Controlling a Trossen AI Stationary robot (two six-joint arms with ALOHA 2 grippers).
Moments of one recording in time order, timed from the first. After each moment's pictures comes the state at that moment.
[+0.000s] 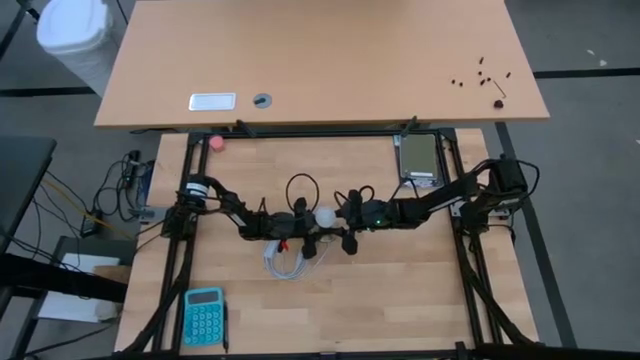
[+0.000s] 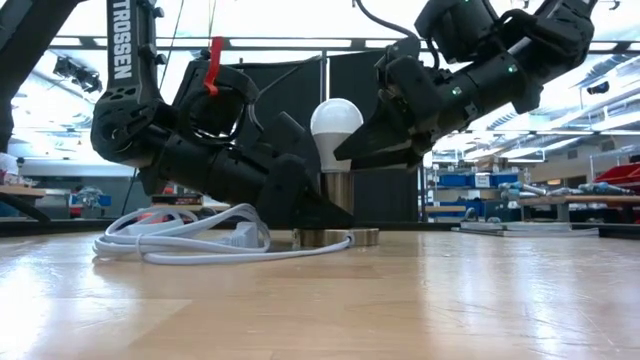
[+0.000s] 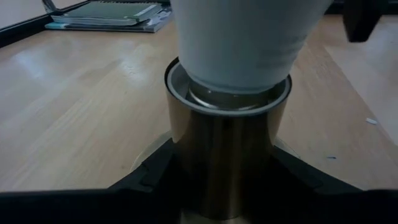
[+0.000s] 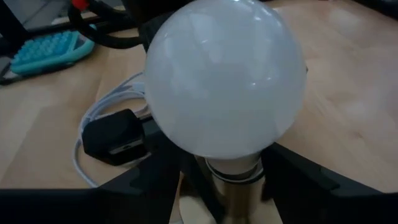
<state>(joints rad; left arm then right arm) -0.06 2.09 0.65 1.13 -0.27 -0.08 0.09 1.68 0.67 0.56 0.17 0.24</state>
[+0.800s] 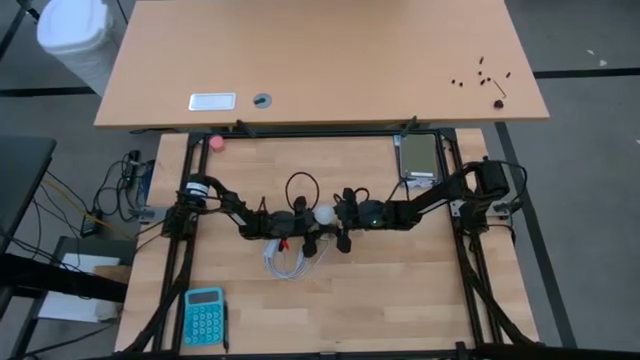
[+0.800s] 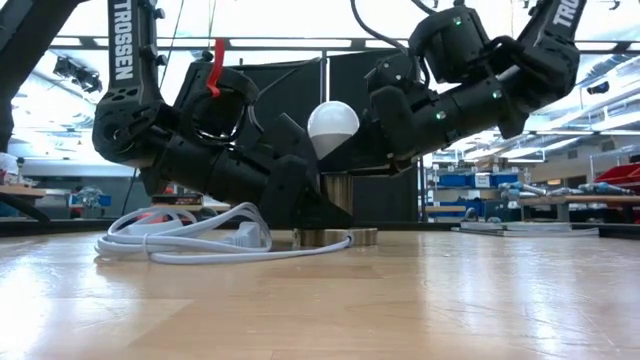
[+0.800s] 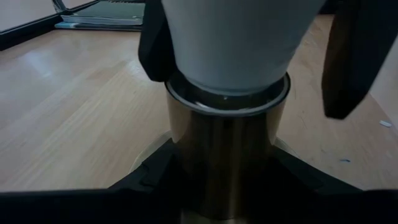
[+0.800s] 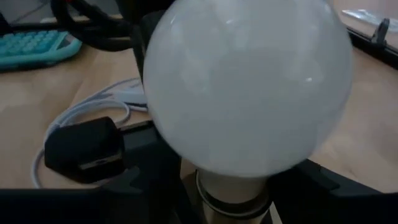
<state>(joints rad) -0.05 2.09 0.65 1.13 -0.28 -0.08 0.06 1.81 0.67 0.79 0.20 0.09</state>
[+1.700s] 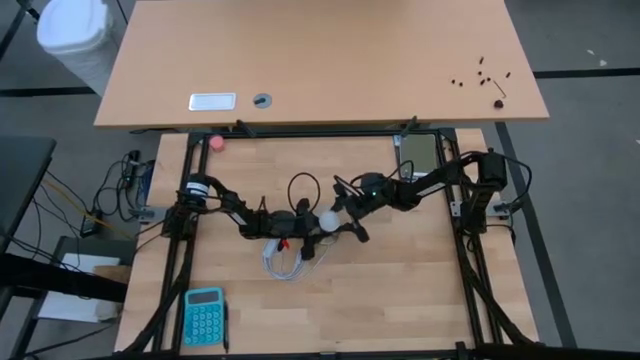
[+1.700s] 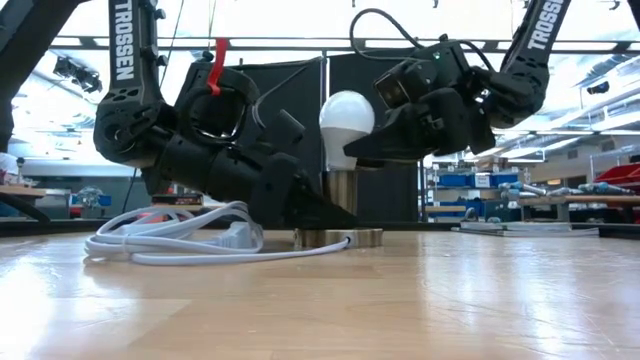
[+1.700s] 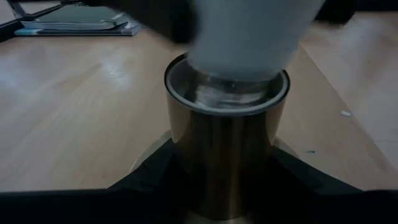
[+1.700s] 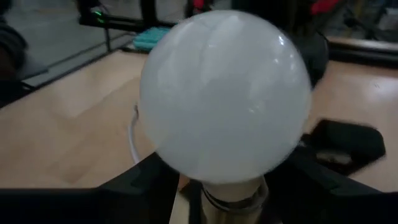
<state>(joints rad) -0.05 2.09 0.65 1.14 -0.17 -0.04 -0.18 1.80 0.65 0.83 -0.53 -0.19</state>
